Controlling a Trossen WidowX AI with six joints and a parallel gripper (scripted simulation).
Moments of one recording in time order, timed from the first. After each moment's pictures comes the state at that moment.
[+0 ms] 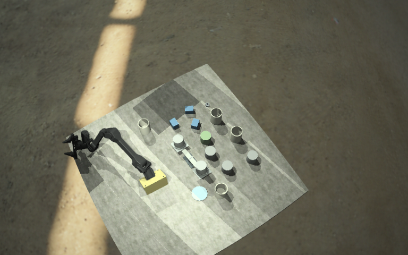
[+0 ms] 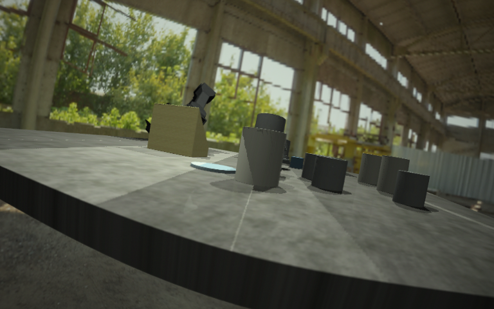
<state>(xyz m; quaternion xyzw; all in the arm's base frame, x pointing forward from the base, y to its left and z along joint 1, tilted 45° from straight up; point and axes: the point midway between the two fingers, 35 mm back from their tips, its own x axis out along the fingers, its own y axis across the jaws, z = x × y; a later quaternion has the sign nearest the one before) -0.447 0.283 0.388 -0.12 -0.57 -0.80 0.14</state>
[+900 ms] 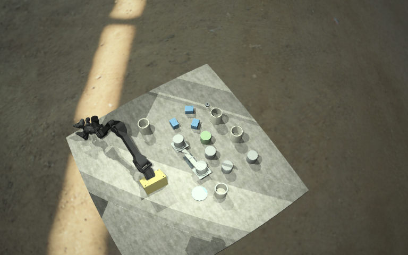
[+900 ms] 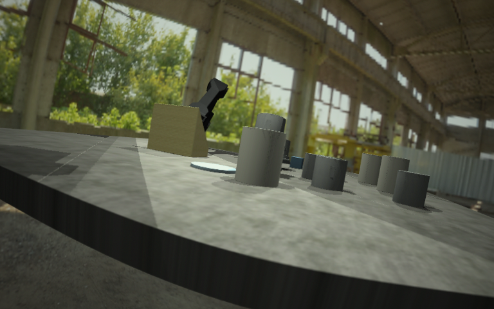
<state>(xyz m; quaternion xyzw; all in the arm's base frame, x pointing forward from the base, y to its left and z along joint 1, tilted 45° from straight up) -0.317 0.369 0.451 -0.25 -0.39 -0.88 -0.03</state>
